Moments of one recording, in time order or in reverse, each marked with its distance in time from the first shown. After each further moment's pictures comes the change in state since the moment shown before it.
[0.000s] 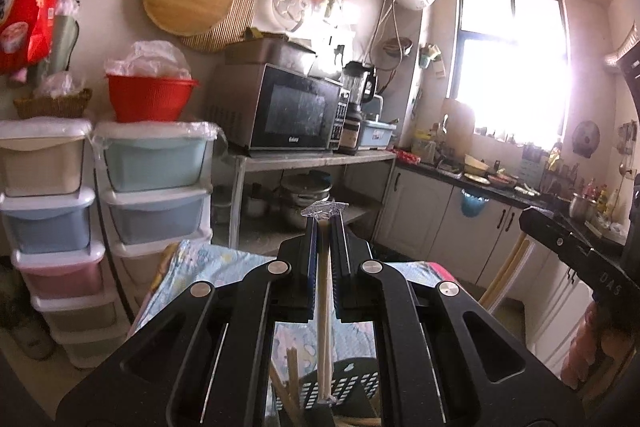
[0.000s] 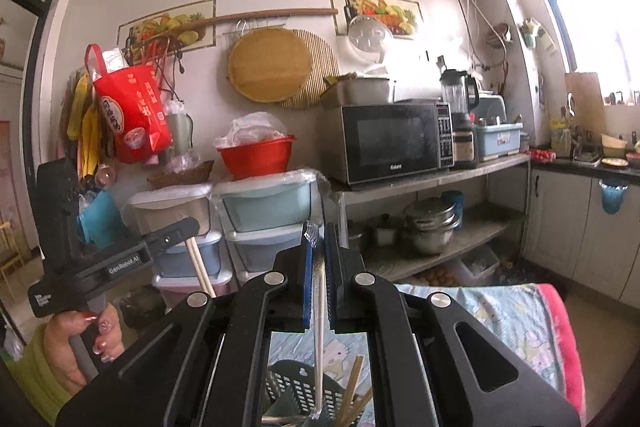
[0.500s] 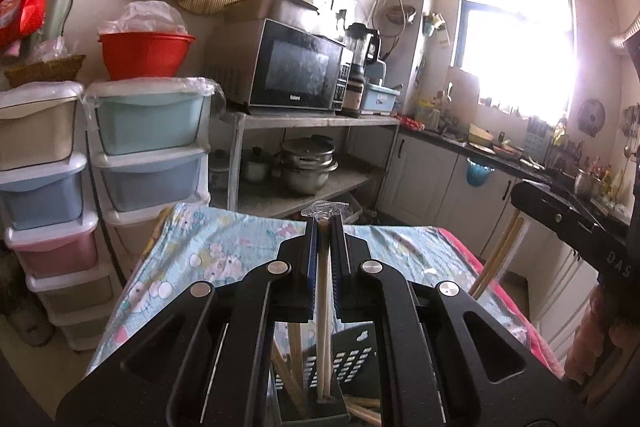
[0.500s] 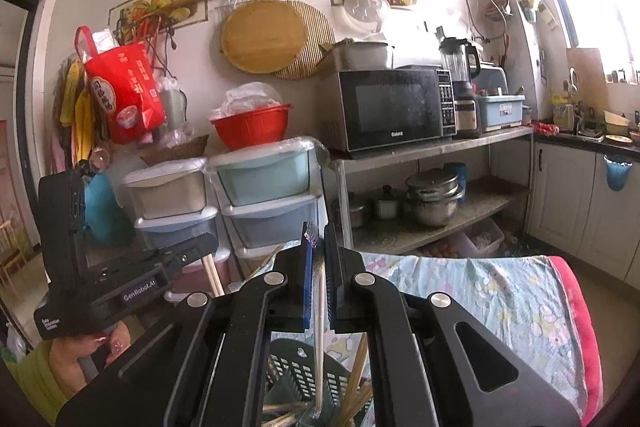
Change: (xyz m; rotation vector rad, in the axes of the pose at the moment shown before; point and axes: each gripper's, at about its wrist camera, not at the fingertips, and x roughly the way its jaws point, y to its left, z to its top) left arm 0.033 0.007 -0.045 0.004 0.107 -0.002; right arm 0.033 0.002 -0.029 0.024 0.083 -0.006
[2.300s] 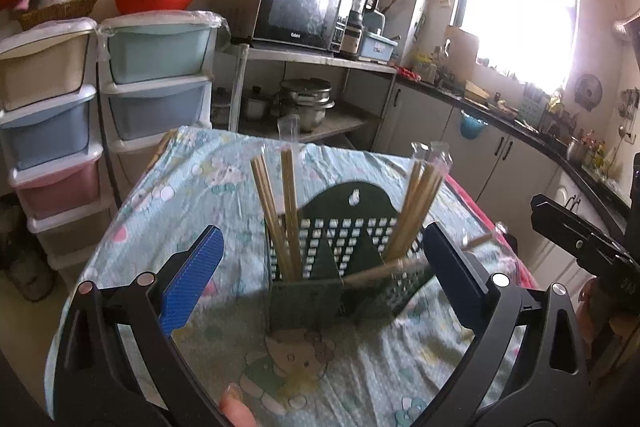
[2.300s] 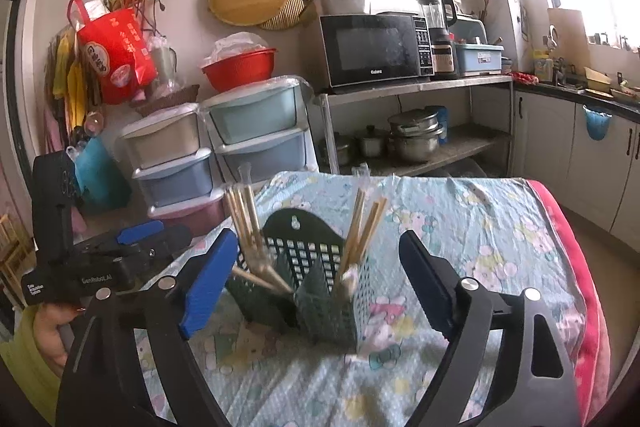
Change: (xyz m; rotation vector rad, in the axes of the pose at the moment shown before) left arm -0.046 -0.001 -0.087 -0.027 0.171 -0.015; right arm -0.069 0.003 -0.088 0.049 0.162 -0.051
